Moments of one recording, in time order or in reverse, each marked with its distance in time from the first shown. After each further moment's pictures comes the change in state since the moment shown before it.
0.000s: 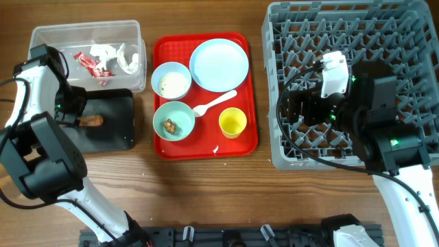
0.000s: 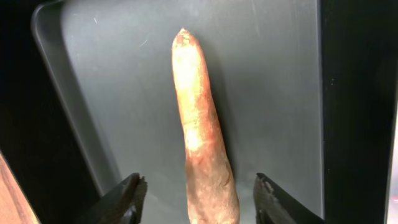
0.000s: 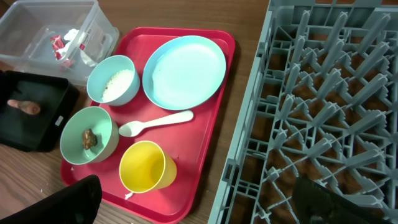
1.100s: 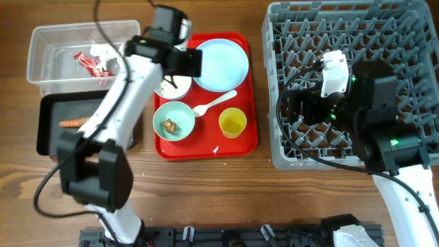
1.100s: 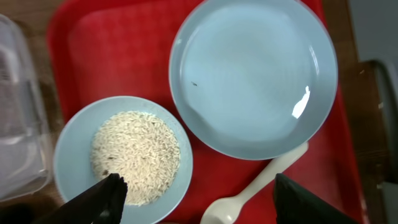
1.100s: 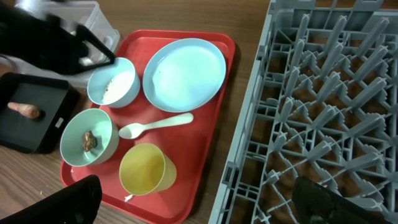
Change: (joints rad) left arm -0.706 -0.124 0.093 0.252 0.185 0.882; right arm 0.000 0.001 0.000 0.009 0.000 0.000
